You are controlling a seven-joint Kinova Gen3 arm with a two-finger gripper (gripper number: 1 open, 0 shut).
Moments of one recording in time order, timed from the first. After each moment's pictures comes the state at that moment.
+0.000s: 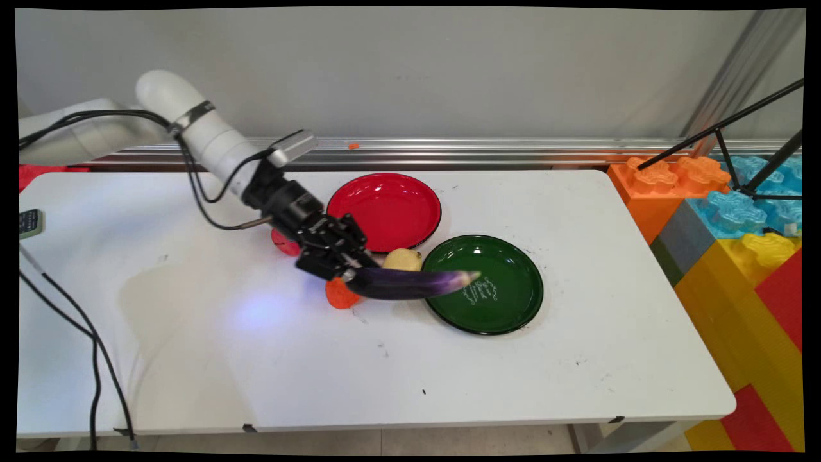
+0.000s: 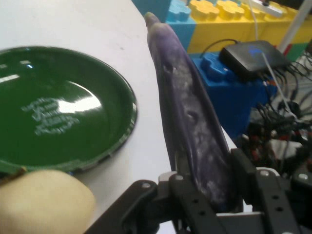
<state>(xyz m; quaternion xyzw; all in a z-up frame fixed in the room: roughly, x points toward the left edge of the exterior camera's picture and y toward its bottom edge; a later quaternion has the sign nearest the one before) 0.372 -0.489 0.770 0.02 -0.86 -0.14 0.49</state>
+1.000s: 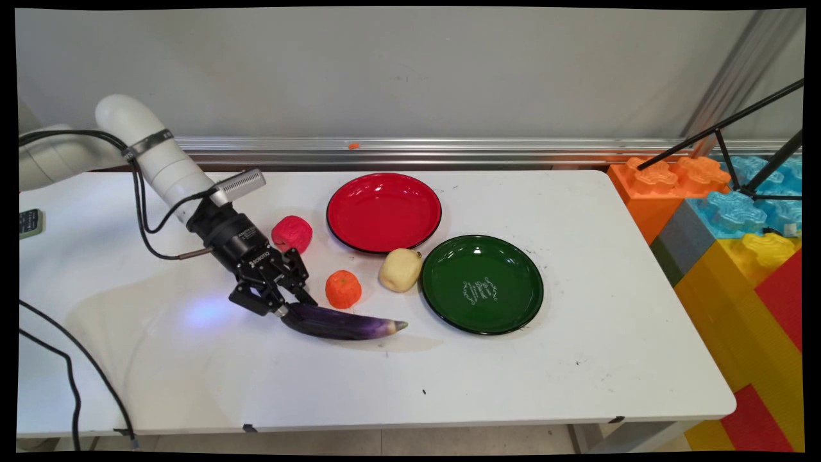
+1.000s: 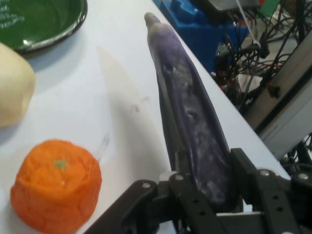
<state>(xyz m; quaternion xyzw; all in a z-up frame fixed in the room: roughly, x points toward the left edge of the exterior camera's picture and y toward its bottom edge) 0.444 -0.455 0.727 0.00 -0.88 -0.17 0.45</state>
